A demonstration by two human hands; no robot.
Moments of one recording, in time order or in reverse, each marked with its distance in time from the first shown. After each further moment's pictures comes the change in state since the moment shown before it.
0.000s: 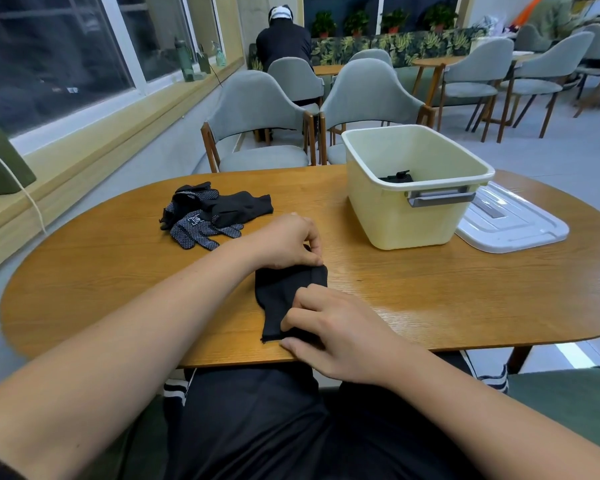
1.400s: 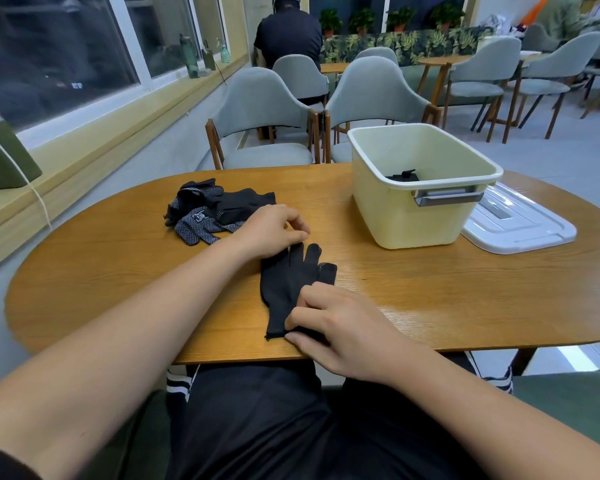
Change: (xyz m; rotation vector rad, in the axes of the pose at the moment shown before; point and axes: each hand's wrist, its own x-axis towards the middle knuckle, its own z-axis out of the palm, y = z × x) left_hand 0.003 -0.046 0.007 -0.191 0.230 -0.150; right_hand 0.002 0.001 0.000 0.008 0.018 -0.027
